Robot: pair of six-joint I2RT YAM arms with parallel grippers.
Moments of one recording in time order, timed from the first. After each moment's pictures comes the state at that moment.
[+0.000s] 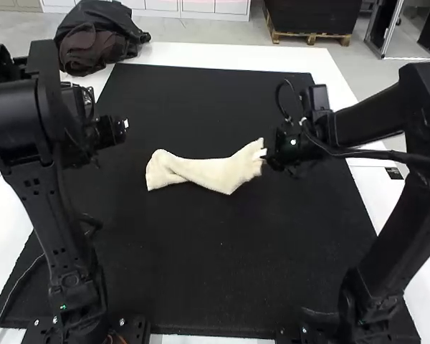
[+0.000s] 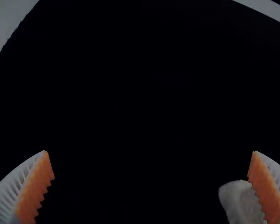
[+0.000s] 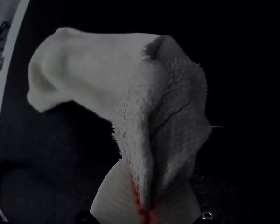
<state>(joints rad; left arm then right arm) 0.37 1.63 0.63 0.55 0.37 -0.10 0.26 1.55 0.77 -0.04 -0.61 0.40</state>
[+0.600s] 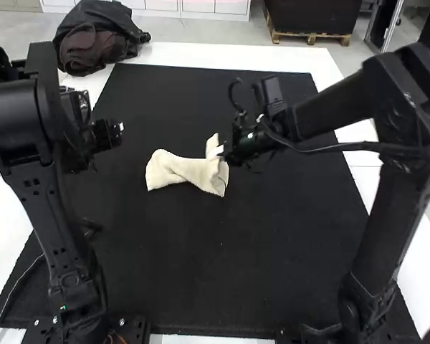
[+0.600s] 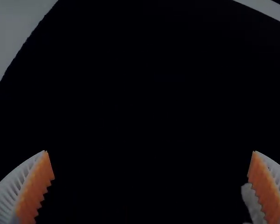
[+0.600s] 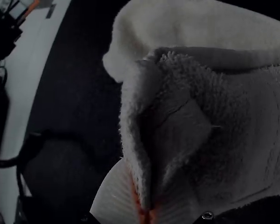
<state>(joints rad) 0.42 1.63 0.58 0.61 0.34 -0.09 0.57 1.72 0.95 0.03 -0.59 0.50</state>
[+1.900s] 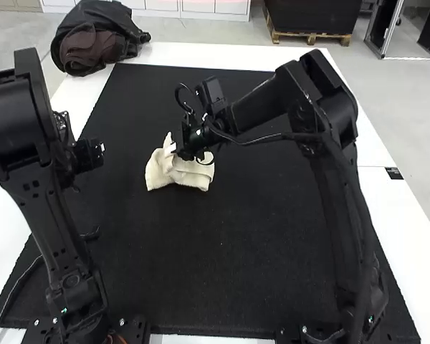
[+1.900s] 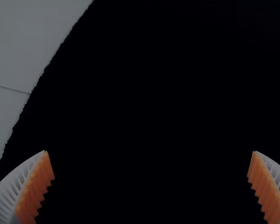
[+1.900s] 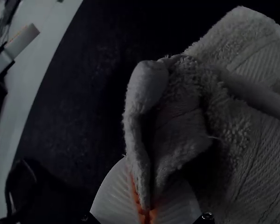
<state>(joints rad) 0.59 1.61 0.50 0.59 0.39 0.03 0.74 2.22 1.49 0.03 -0.56 0.49</state>
